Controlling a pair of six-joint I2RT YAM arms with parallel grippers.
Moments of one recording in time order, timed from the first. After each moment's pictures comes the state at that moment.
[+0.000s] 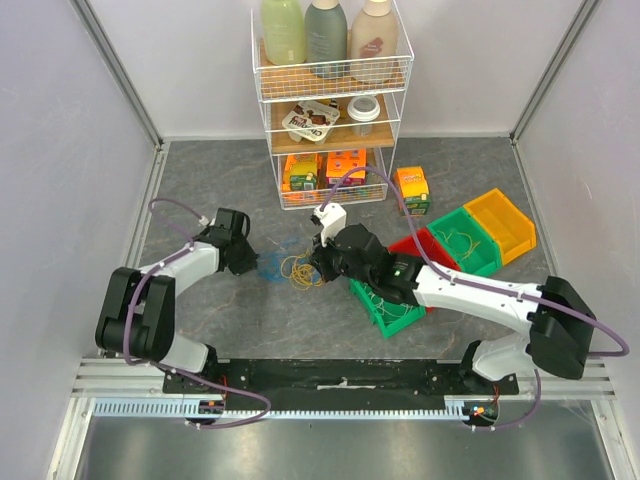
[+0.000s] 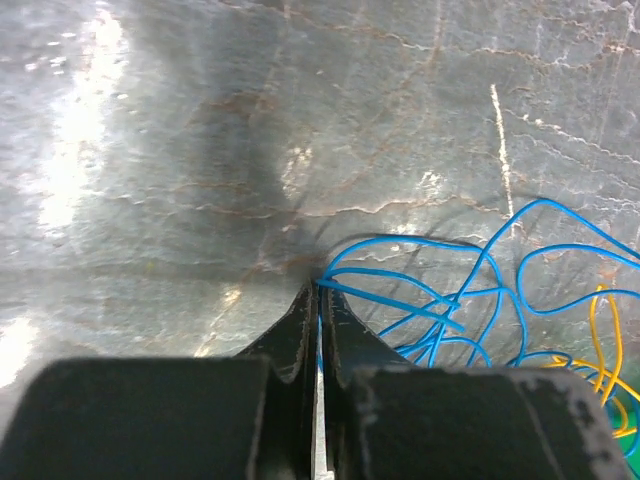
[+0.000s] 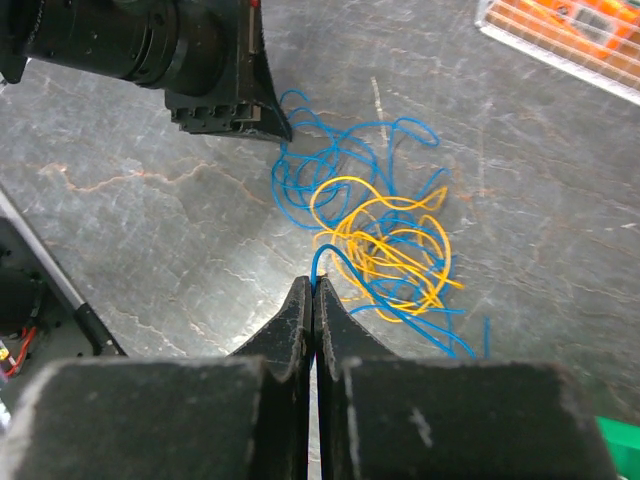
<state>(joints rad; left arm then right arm) -0.22 1.48 0.72 -0.30 -0.04 -0.77 1.03 1.39 0.97 -0.02 0.17 0.30</state>
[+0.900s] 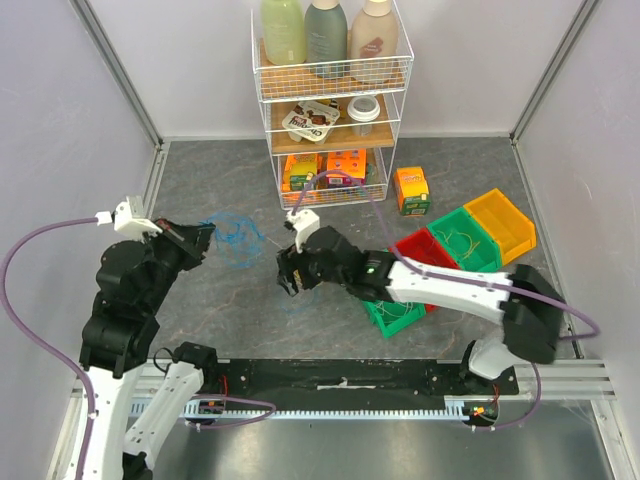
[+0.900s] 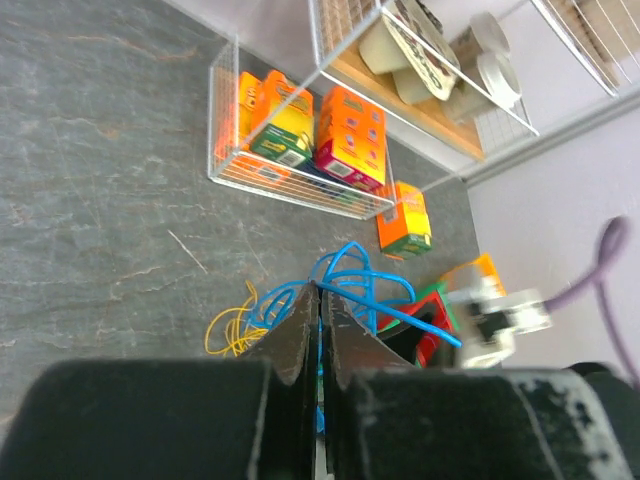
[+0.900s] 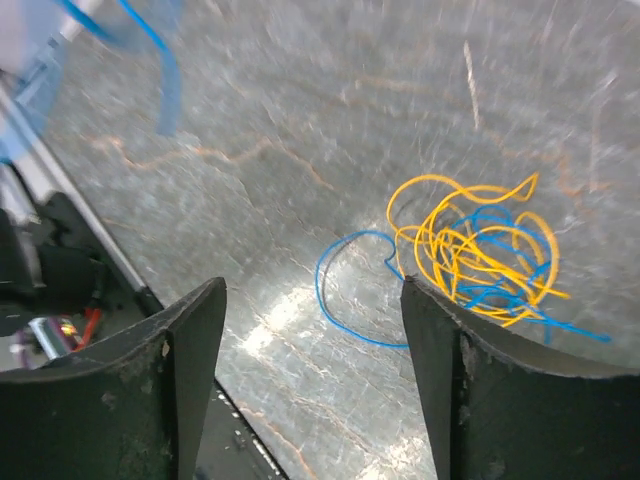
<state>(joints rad) -0.22 0.55 1.04 -0.68 -0.06 -0.71 1.10 1.61 1.13 -0.08 0.10 0.40</state>
